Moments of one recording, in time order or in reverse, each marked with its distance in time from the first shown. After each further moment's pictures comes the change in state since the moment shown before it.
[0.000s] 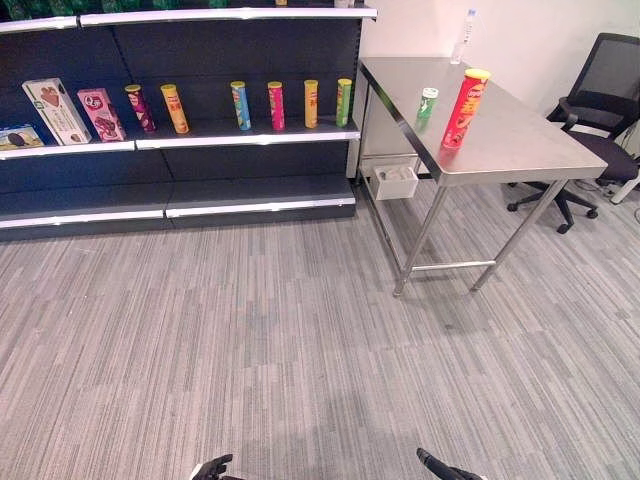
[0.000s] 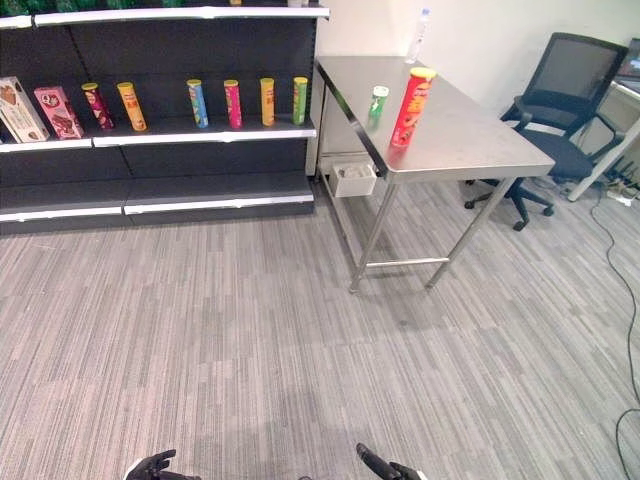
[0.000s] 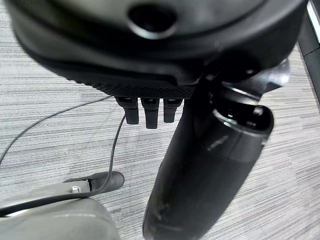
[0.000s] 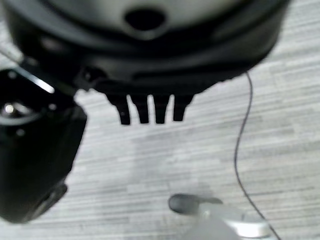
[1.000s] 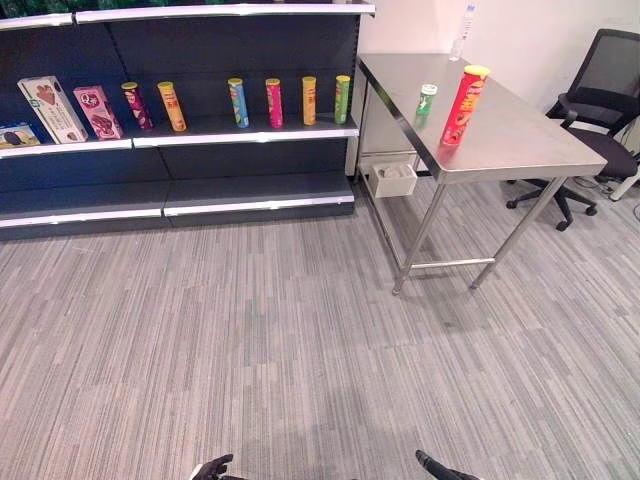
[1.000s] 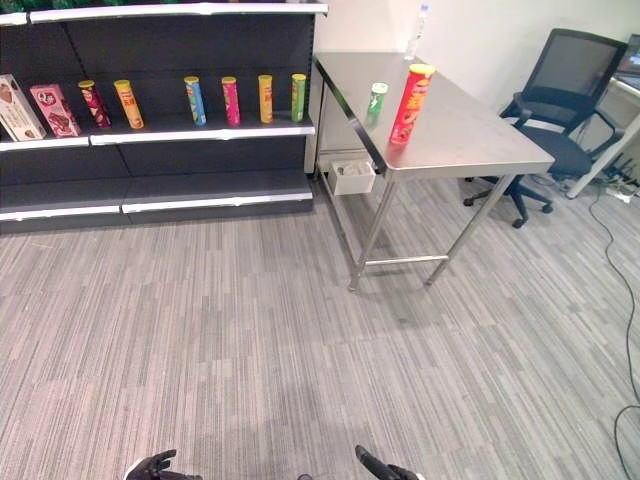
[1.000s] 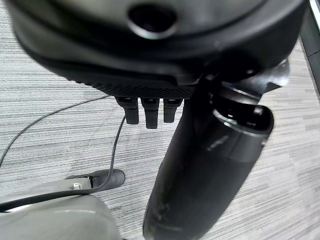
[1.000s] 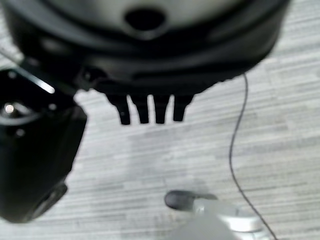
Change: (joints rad) left arm 0.000 0.000 -0.028 0.004 -0.023 0.000 -0.002; right arm 0.006 0.000 0.000 0.001 0.000 0.000 0.018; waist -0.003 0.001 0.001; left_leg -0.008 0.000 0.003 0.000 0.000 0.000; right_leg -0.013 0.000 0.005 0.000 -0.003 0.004
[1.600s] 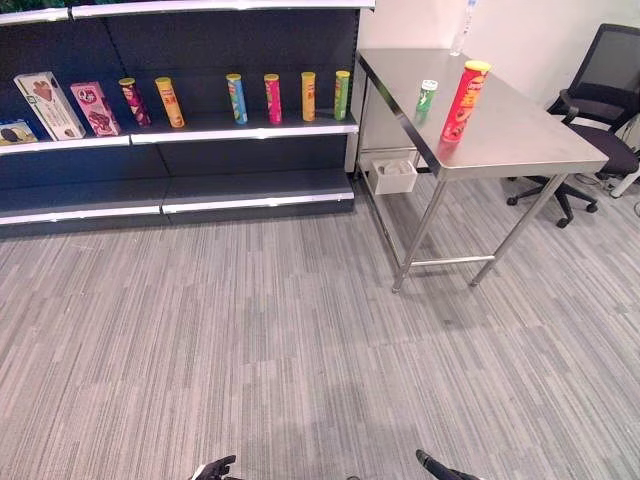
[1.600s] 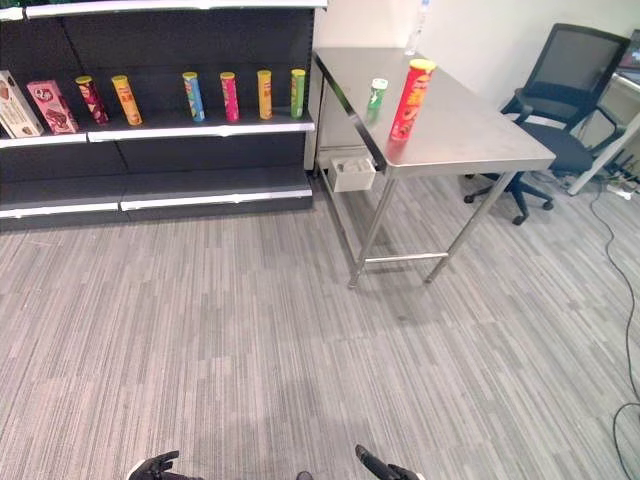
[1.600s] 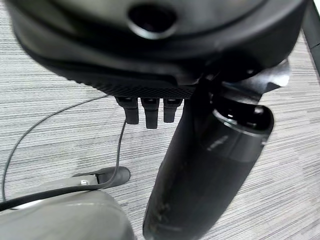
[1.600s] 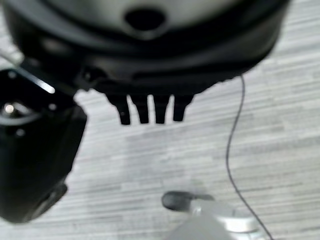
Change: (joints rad) left arm 0.000 -0.002 -0.002 0.001 0.000 0.001 -0.001; right arm -0.004 -0.001 -0.001 -0.001 0.010 0.000 0.000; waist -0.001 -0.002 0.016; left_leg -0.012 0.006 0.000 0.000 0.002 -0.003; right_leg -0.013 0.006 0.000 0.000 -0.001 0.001
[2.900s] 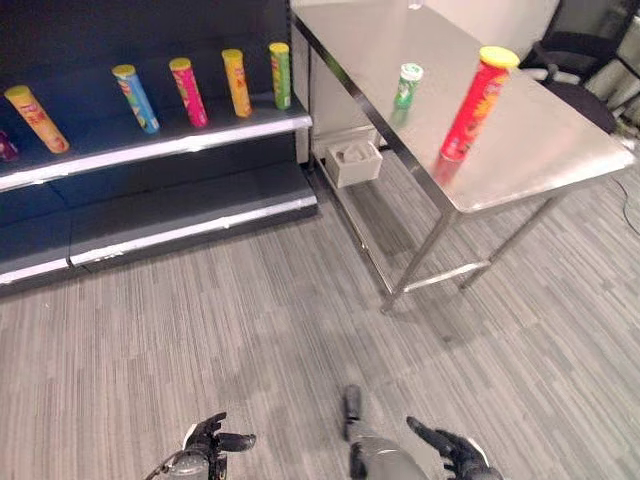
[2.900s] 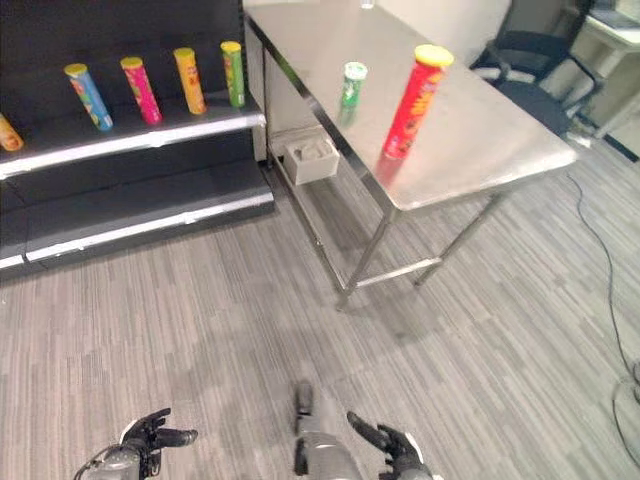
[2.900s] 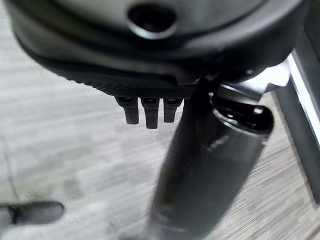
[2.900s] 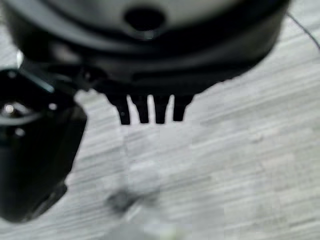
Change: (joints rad) left arm -0.110 -0.004 0.029 0.047 -0.058 -0.015 -0.003; right arm -0.007 -0.024 0.012 -0.024 -0.012 -0.002 0.017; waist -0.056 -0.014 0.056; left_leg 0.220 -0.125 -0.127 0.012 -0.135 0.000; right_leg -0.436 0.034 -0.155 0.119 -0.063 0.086
